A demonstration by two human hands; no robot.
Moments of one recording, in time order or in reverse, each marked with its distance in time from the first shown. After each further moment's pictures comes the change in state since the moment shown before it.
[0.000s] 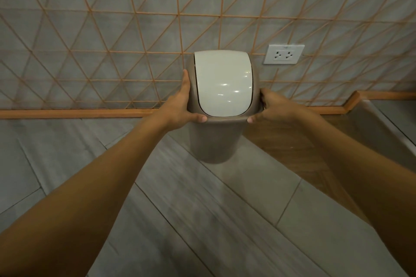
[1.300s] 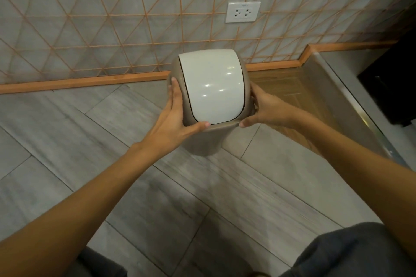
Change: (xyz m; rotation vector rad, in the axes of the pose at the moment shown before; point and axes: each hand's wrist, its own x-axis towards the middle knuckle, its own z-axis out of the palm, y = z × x) left_hand -0.149 0.045 0.076 0.045 0.001 0.160; right_hand -0.157 0.036 0.009 0.141 -0.100 0.037
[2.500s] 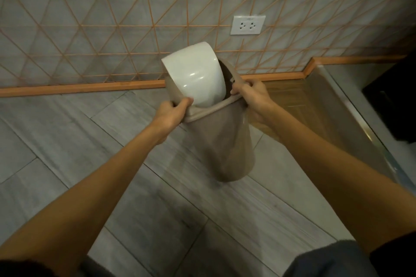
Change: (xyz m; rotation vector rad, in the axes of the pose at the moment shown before) left_hand 0.049 -0.013 -0.007 -0.512 0.169 -0.542; right_hand 0.052 -0.049 0.011 0.634 0.400 0.285
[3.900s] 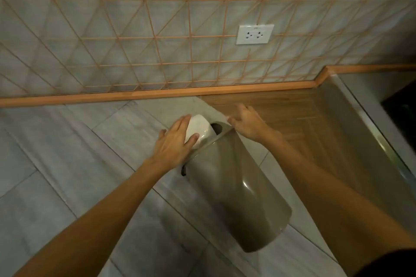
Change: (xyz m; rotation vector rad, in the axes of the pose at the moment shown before) left_hand 0.022 -0.030 0.020 0.877 -0.044 0.401; right_hand 0.054 0.033 0.001 -0.720 -0.234 -0.218
